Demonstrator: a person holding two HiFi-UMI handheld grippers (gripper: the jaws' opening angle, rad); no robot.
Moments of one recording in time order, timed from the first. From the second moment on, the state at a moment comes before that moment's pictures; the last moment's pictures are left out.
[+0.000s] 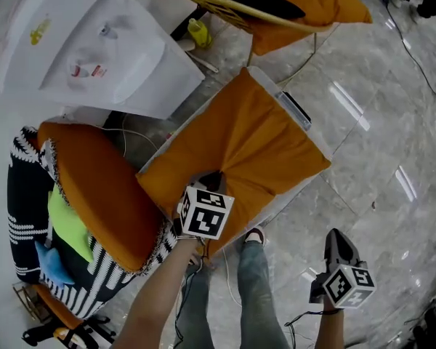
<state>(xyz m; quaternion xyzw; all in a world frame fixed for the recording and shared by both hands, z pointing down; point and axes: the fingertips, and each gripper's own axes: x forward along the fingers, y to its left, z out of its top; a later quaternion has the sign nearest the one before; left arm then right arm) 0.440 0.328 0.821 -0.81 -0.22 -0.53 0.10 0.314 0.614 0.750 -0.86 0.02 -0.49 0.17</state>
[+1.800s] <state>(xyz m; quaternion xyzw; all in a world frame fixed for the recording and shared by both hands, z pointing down) 0.424 0.292 0.823 -0.82 -0.15 -0.54 -0.04 0.342 0.538 0.732 -0.85 0.11 -0.49 0.11</state>
